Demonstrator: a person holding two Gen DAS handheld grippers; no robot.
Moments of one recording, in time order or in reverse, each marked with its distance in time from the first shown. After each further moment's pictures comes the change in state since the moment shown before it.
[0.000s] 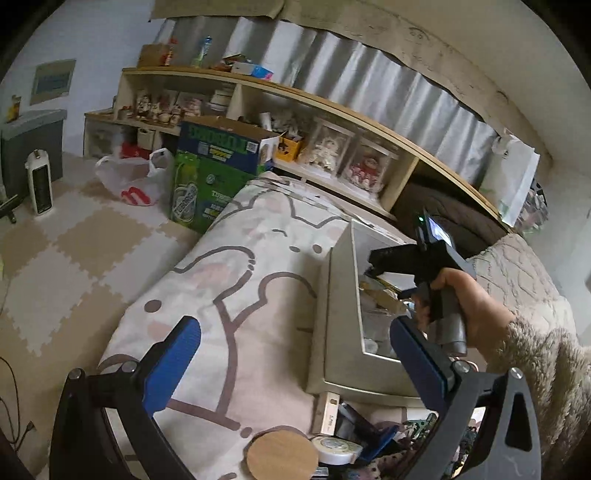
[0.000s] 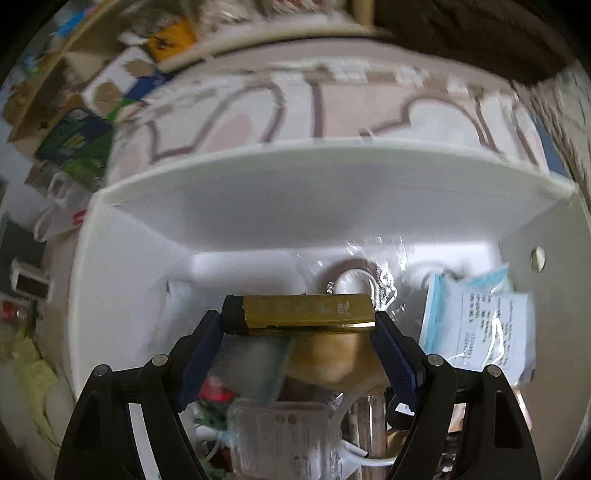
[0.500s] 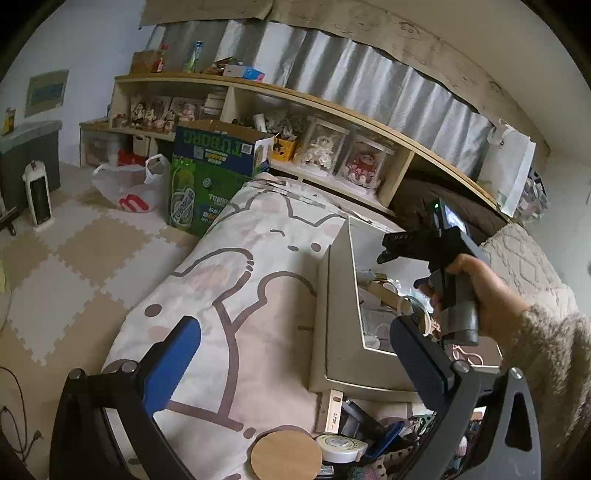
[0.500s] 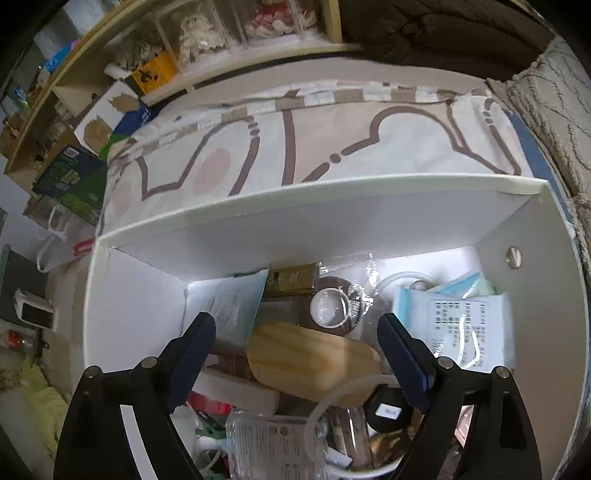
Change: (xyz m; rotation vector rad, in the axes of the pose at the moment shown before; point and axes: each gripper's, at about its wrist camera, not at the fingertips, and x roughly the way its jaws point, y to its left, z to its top) left arm -0.001 -0.008 -0.001 0.063 -0.004 0.006; right arm -0.035 -0.015 -0.001 0.038 -0.088 0.017
